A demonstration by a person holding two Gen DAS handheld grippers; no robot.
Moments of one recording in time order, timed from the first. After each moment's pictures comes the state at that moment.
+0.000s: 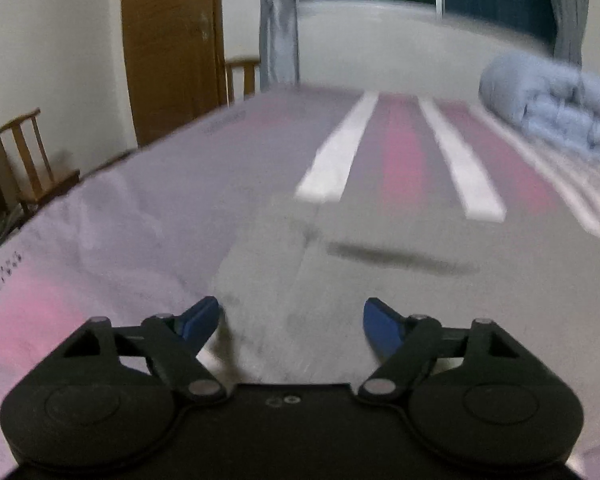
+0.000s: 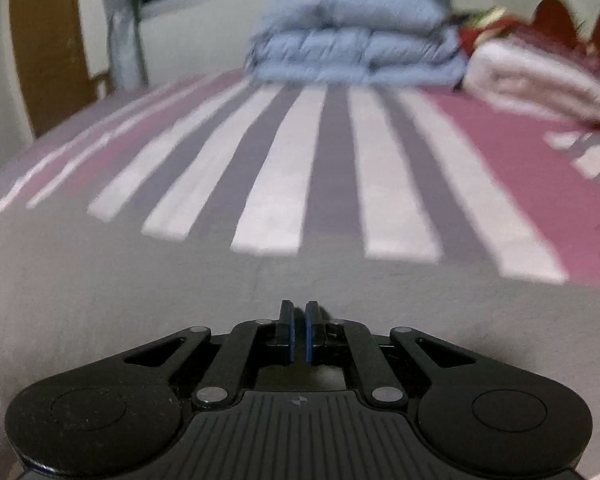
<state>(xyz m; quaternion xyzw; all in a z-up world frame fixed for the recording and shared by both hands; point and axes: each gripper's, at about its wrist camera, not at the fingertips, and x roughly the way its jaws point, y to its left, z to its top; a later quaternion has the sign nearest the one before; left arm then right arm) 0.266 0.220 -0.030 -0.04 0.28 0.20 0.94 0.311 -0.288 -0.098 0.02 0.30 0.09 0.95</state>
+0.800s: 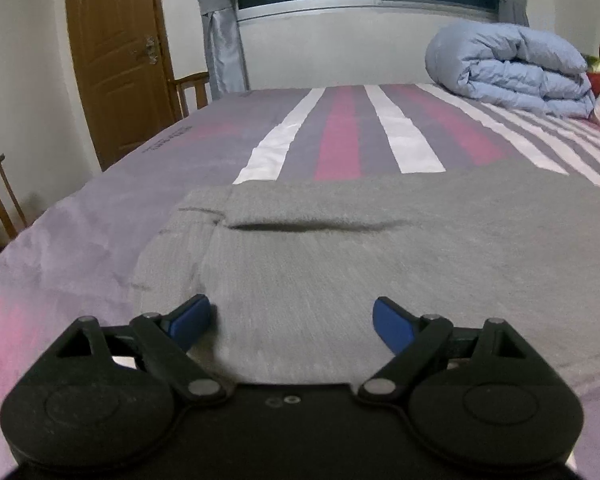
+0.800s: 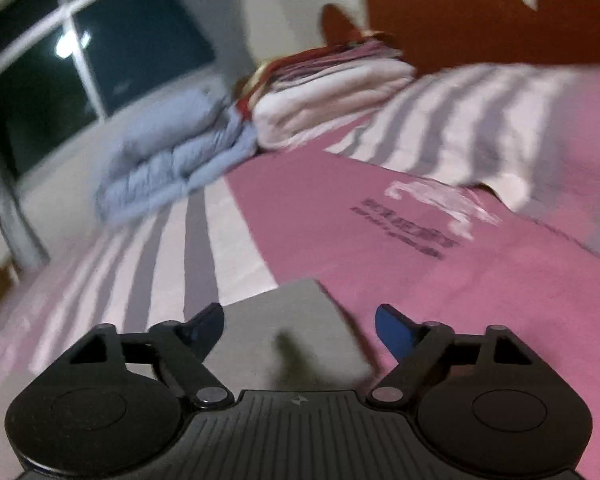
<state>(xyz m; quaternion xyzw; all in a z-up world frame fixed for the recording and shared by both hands) 0.267 0.171 -0.060 0.02 0.30 0.15 0.94 0.170 -0.479 -0.063 0.25 0.20 -0.08 0.94</state>
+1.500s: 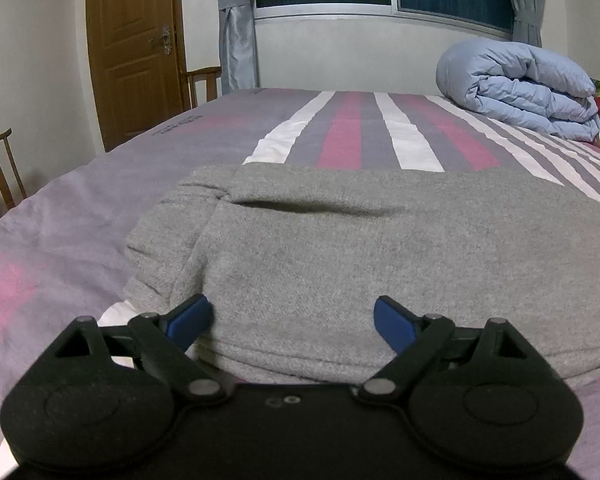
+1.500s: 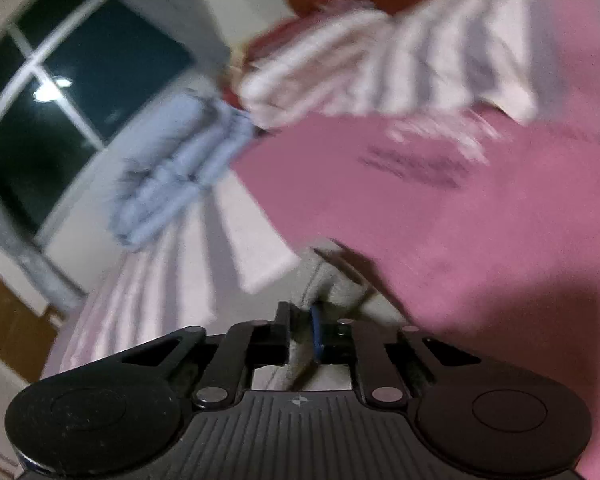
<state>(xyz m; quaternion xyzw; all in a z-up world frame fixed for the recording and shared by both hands) 0.255 0.168 -0.072 -0.01 0.29 0.16 0.94 0.192 -0.493 -0.069 0.35 0.21 -0.03 0.91</state>
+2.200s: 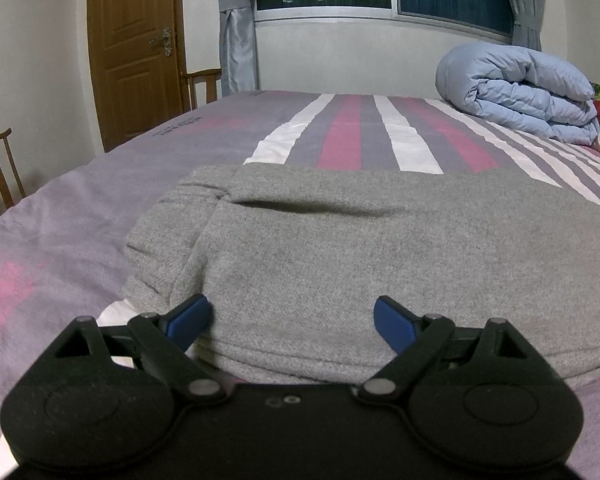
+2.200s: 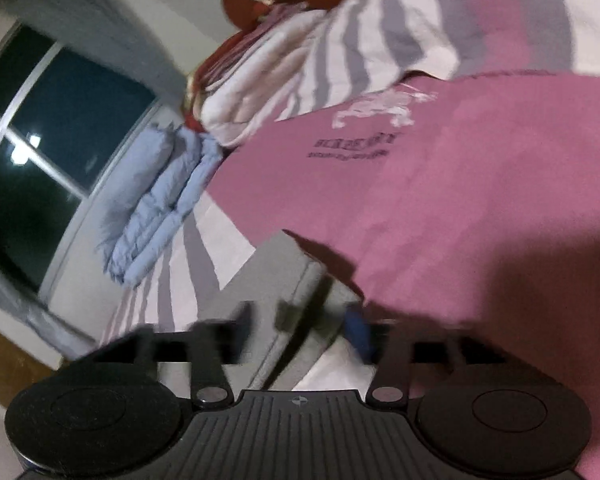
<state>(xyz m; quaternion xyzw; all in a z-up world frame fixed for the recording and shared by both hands) 0.252 0.168 -0.073 -0.01 0.28 0.16 0.95 0.148 -0.510 -0.104 0.46 0.20 -0.07 0.86</state>
